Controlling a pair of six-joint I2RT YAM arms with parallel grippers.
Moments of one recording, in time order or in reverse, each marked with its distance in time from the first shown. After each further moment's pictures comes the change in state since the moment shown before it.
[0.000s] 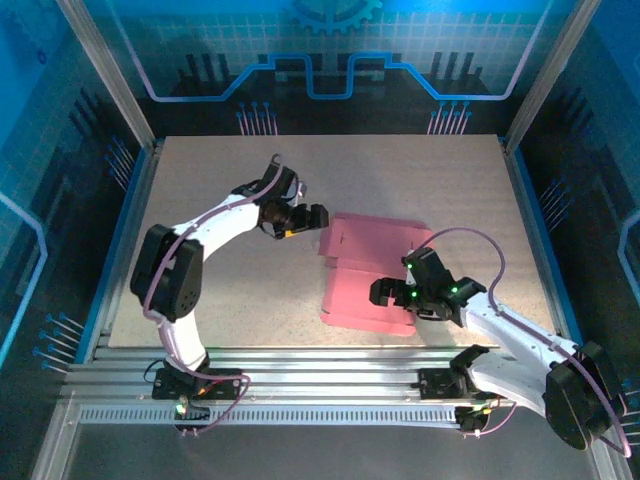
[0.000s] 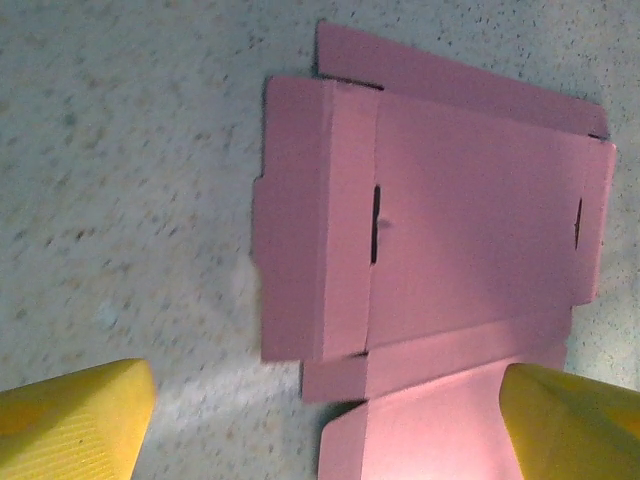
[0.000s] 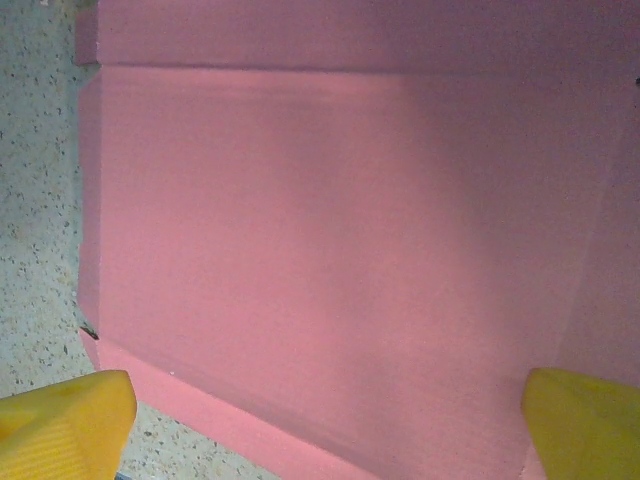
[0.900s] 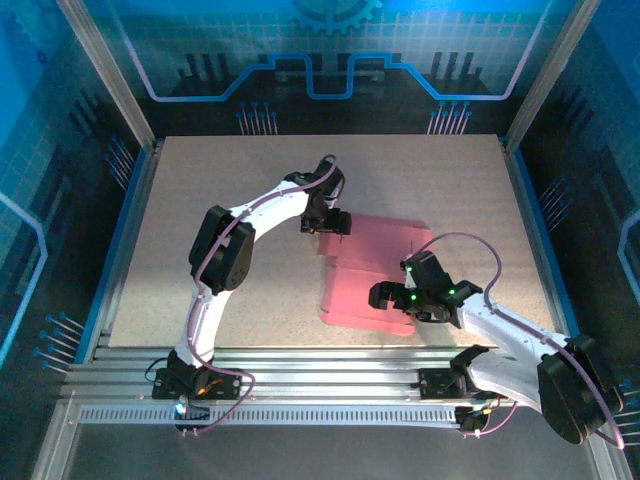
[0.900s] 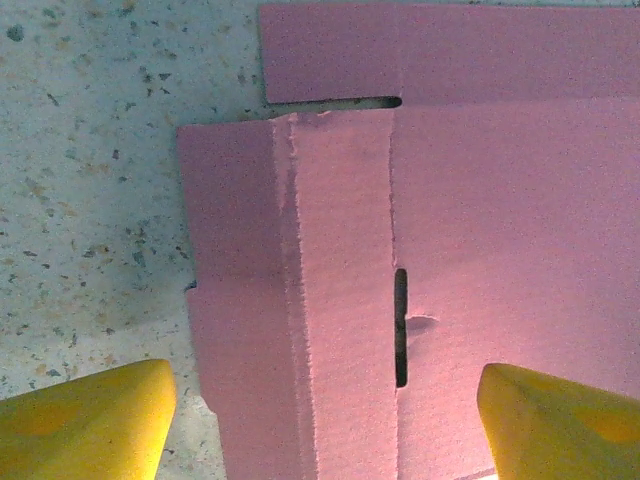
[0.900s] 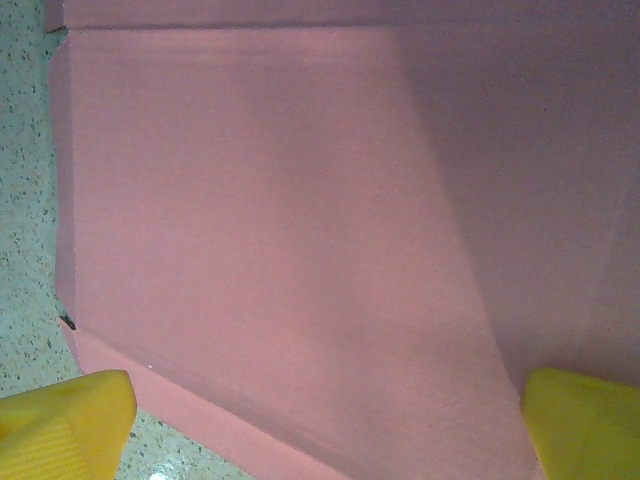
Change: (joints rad) left arm -0.141 0.375 0.454 -0.293 -0.236 0.097; right arm -0.018 0.038 -0.055 0.084 -0.049 -0.008
